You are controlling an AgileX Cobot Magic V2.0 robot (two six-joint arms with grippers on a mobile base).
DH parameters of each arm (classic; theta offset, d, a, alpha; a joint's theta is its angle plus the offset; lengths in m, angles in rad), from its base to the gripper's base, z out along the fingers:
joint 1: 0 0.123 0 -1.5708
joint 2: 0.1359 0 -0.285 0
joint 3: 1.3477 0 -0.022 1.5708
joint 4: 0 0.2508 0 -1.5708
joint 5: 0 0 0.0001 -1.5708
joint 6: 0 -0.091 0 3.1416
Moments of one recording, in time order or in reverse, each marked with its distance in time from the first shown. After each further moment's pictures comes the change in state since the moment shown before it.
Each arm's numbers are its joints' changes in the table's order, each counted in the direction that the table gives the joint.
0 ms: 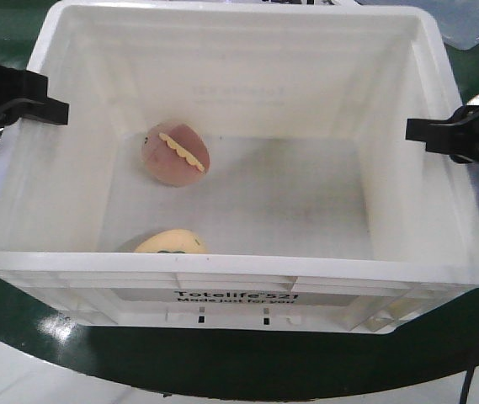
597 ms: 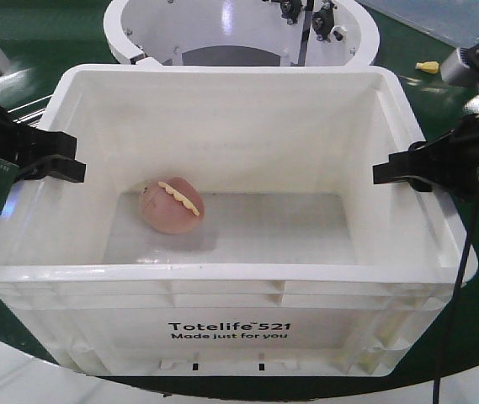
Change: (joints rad) left arm 0.000 0.086 0.158 0.019 -0.051 0.024; right arm 0.000 0.210 -0.012 0.003 0.125 -0.008
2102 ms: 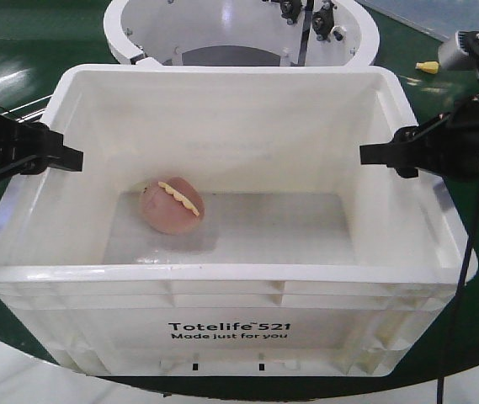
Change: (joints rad) left arm -0.003 -0.069 0.015 0.051 -0.038 -0.012; right arm 0.003 0.004 0.000 0.036 -0.081 0.116
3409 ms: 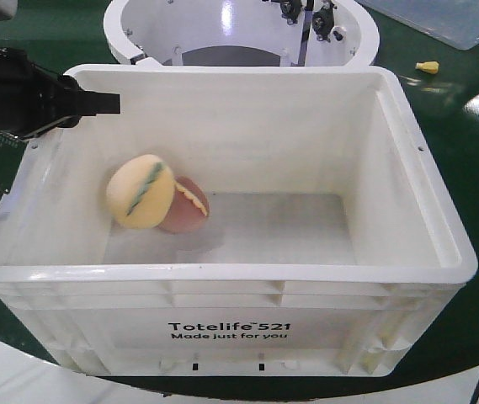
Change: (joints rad) left arm 0.000 0.081 0.000 -0.479 -0.270 -0.527; right arm -0.349 -0.233 0.000 0.056 -0.027 0.252
